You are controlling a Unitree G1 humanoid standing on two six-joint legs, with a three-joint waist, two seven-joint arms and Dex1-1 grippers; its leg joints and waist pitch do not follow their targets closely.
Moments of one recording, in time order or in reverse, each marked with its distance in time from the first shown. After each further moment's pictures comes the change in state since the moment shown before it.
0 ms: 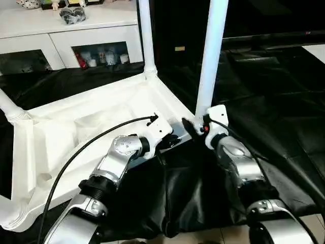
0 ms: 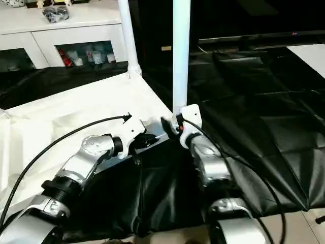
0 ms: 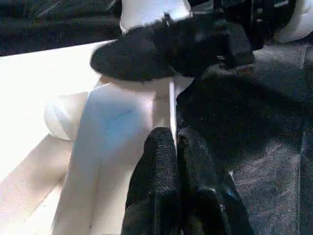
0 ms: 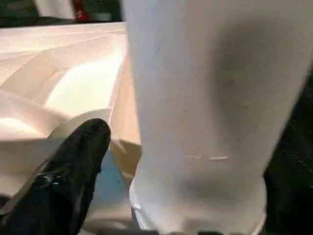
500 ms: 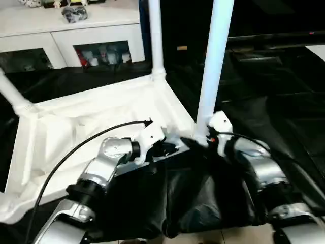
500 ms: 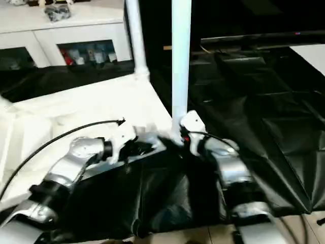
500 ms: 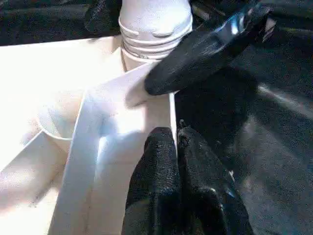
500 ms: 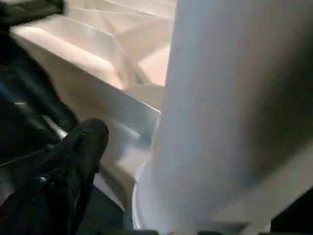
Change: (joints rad) left arm 0.058 0.109 -0.012 -0.084 -0.084 -0.009 -0.231; right arm 0.050 -0.218 0.123 -0.133 0.029 -0.009 0.497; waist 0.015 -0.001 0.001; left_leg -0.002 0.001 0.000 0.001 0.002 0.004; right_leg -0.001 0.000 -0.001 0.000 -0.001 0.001
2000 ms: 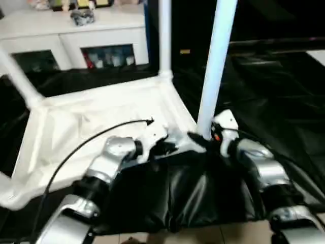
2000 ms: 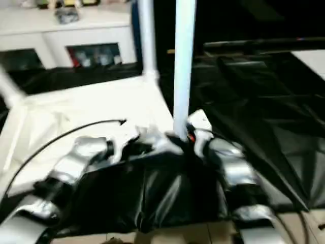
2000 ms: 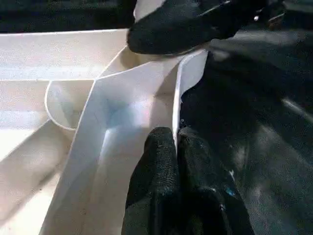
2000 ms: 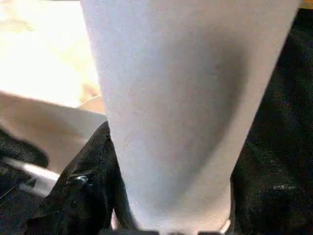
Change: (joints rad) left arm -0.053 -0.075 0.000 0.082 0.048 0.076 0.179; right arm -0.006 0.136 -0.078 0.015 -0.006 0.158 -0.331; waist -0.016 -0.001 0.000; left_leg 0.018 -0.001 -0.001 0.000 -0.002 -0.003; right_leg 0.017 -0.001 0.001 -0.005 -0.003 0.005
